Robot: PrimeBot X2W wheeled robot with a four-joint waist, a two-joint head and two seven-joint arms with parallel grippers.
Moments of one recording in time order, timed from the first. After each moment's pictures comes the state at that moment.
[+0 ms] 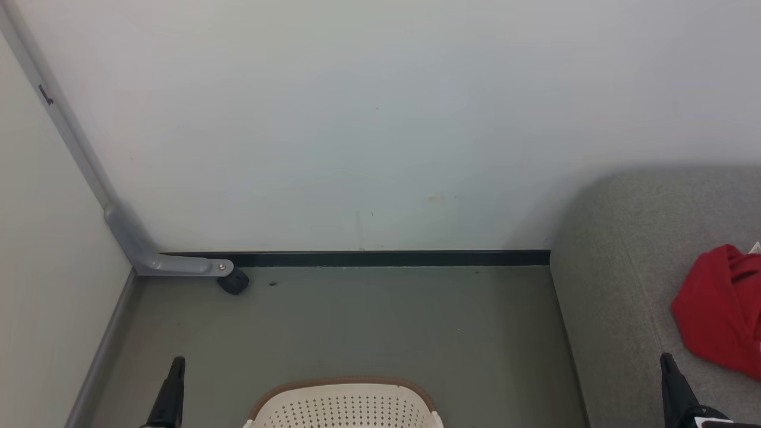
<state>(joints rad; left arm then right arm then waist) -0.07 0.04 0.09 0.30 -1.60 -0.12 0.11 -0.08 -0.04 -0.14 0.30 1.59 0.12 0.11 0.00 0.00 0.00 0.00</state>
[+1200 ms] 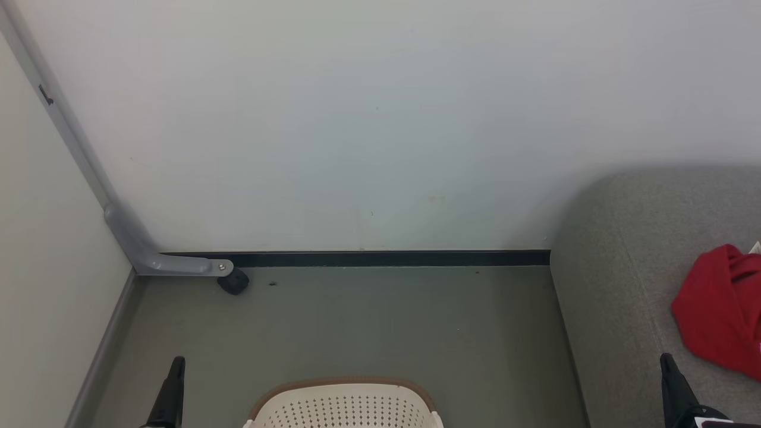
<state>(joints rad) -0.07 0.04 0.09 0.30 -1.60 -0.12 0.11 -0.08 -0.04 -0.14 0.30 1.59 0.12 0.11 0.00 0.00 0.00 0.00</state>
